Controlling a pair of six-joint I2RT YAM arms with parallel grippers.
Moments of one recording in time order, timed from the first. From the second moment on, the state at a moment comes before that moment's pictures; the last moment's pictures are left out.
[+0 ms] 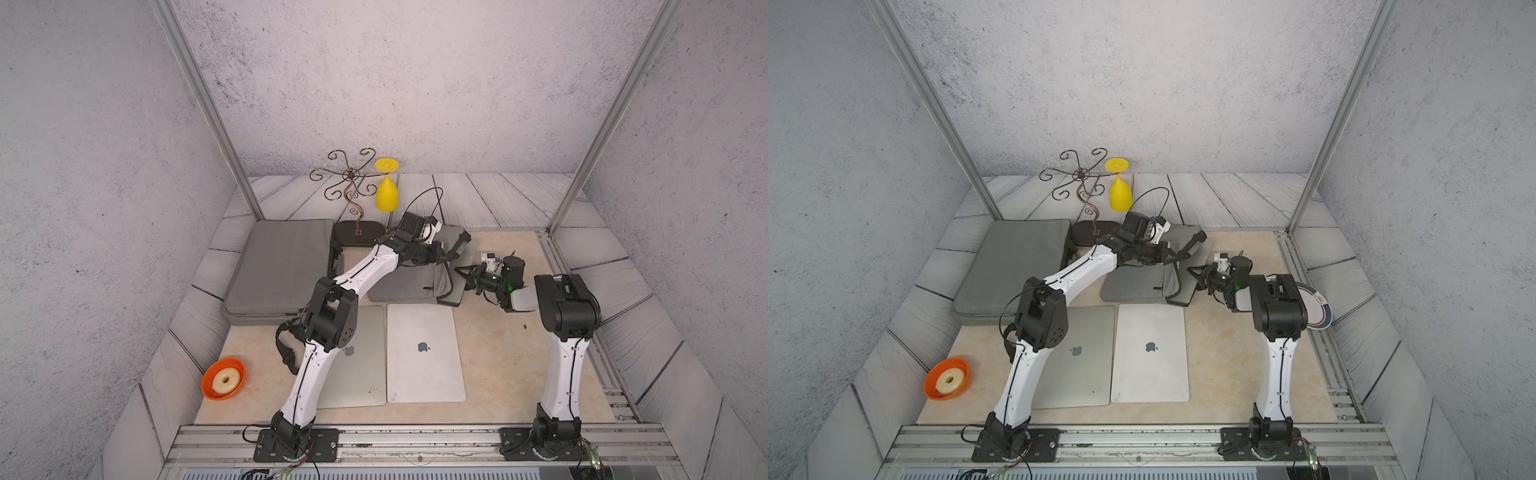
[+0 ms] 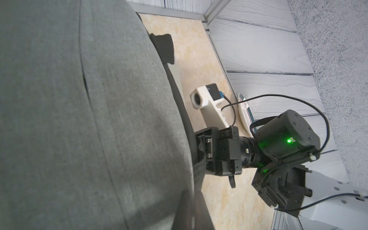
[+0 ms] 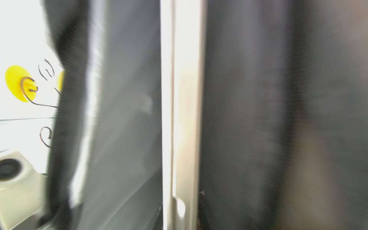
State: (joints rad) left arm -0.59 2.33 2.10 -0.44 0.55 -0.46; right arm 0.04 2.16 1.04 0.77 -0.91 1.23
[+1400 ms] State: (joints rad) left arm -0.59 2.52 2.17 -0.31 0.42 -0.52; right arm -0.18 0.96 0.79 -0.78 -0.76 0.47
